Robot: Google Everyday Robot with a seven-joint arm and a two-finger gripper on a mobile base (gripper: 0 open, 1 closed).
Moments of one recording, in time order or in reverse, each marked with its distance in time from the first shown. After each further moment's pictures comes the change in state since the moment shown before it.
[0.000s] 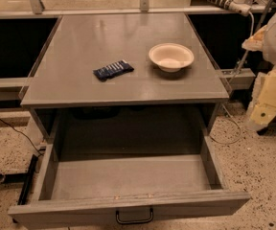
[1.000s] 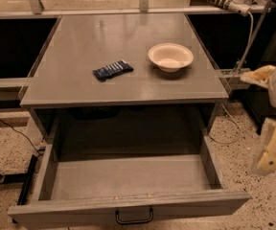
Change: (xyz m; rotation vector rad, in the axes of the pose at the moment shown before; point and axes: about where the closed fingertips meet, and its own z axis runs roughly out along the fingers) arm 0.016 0.058 0.025 -0.021 -0.073 -0.067
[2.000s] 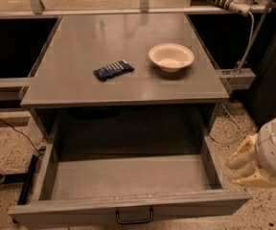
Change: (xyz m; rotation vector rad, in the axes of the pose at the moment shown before) arm 0.031 0.074 0.078 -0.129 -0.047 0.046
